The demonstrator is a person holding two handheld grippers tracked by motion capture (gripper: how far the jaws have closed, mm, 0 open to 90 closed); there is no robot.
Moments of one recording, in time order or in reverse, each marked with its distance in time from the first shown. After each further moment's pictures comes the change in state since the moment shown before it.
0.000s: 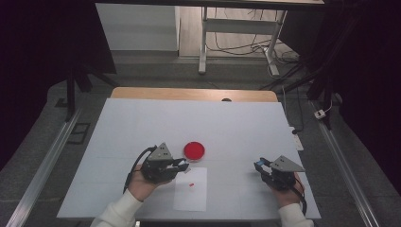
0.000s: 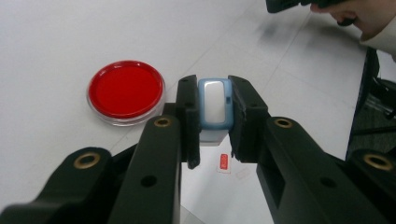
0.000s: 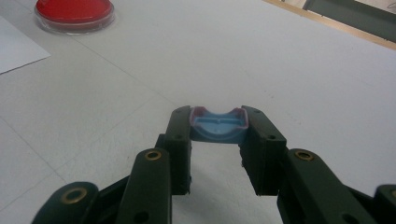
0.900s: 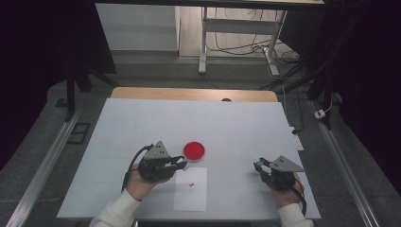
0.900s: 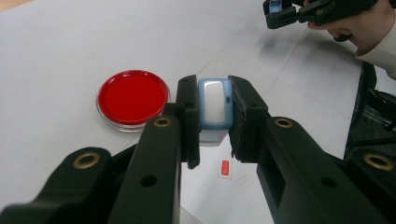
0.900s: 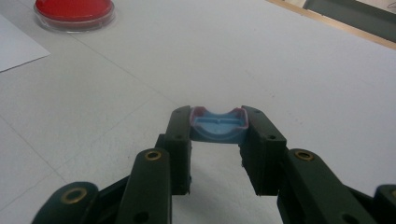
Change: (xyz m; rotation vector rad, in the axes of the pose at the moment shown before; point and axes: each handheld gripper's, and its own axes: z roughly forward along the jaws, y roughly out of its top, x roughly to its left) left arm 0.001 0.001 -0.007 -0.031 0.007 -0.007; right arm 0.001 0.000 0.000 0.009 -0.003 -0.003
